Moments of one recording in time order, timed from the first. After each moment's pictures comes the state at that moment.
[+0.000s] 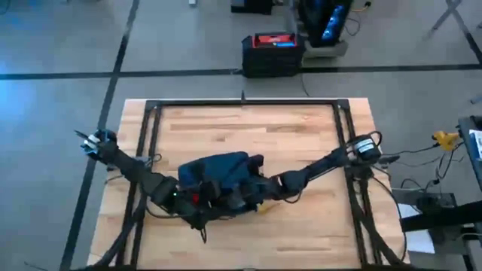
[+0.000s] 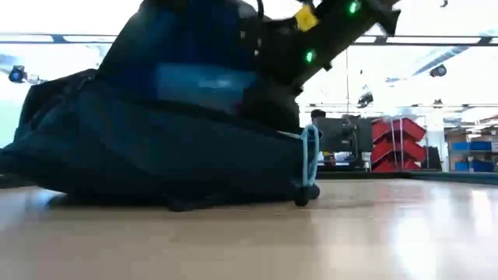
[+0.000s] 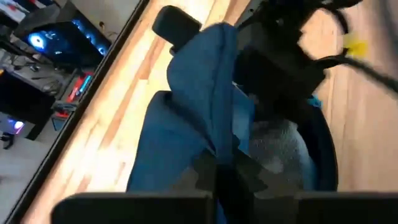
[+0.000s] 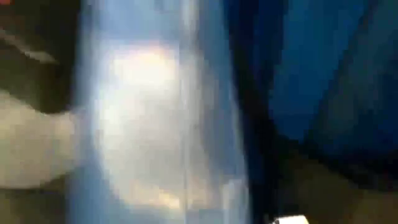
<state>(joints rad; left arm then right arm) -0.58 1.56 1.37 -0.90 -0.83 -0.59 0.32 1.87 1.22 -0.03 0.74 -0.27</state>
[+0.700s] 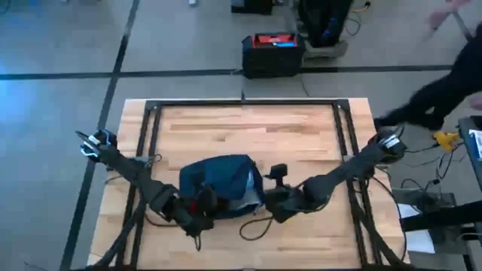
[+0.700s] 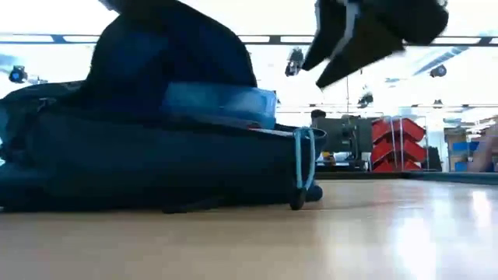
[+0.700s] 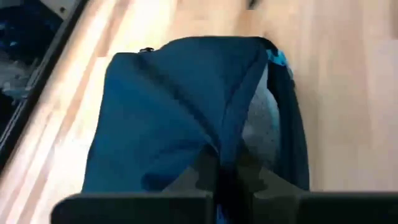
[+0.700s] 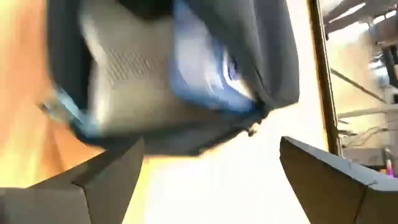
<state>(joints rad) -0.67 1.56 1.28 -0.84 -0.69 -0.59 0.45 1.64 1.17 -0.59 0.68 0.02</state>
